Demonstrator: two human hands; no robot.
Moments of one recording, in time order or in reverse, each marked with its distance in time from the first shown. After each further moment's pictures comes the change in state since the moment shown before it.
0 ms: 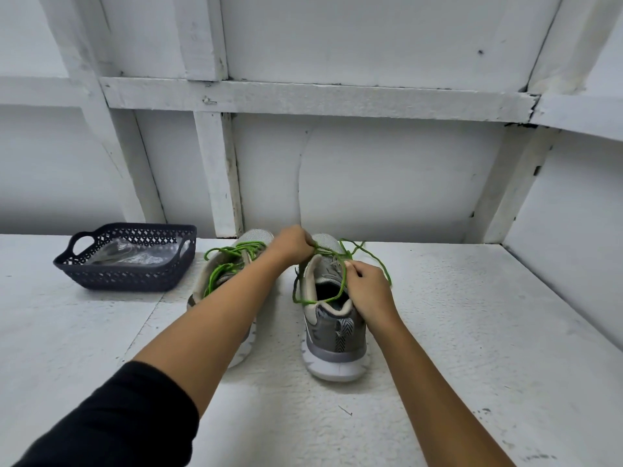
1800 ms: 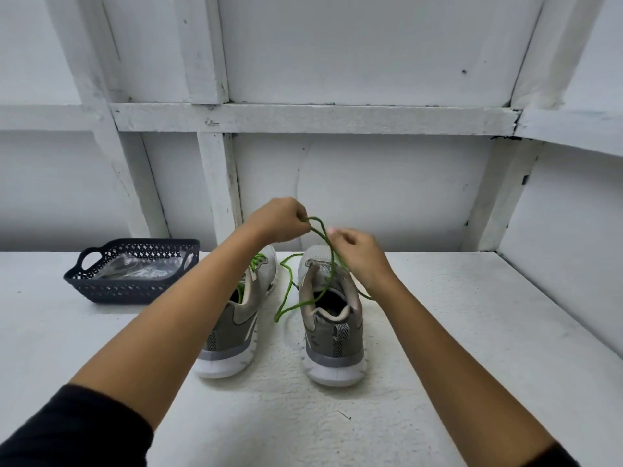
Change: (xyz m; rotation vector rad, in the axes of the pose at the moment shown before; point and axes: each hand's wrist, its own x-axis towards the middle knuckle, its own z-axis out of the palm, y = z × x) left_hand -0.036 0.029 -0.079 0.092 0.139 0.154; right_hand 0.028 -0.040 -0.018 0.138 -0.075 -0.115
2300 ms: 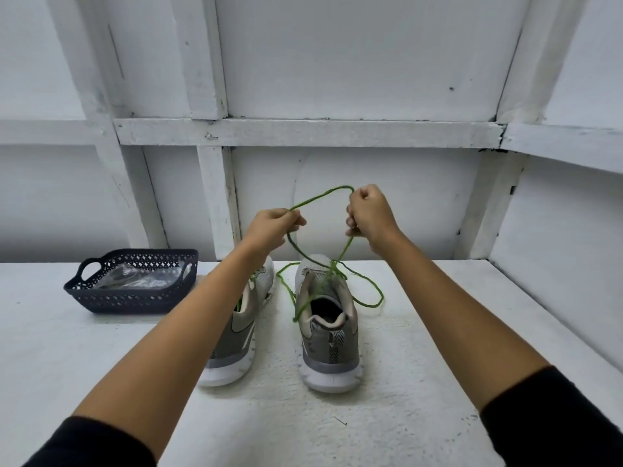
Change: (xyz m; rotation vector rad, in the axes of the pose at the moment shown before) left_hand -0.010 -0.011 0.013 -0.911 0.118 -0.152; right_hand 0.040 -0.050 -0.032 0.175 0.118 -0.017
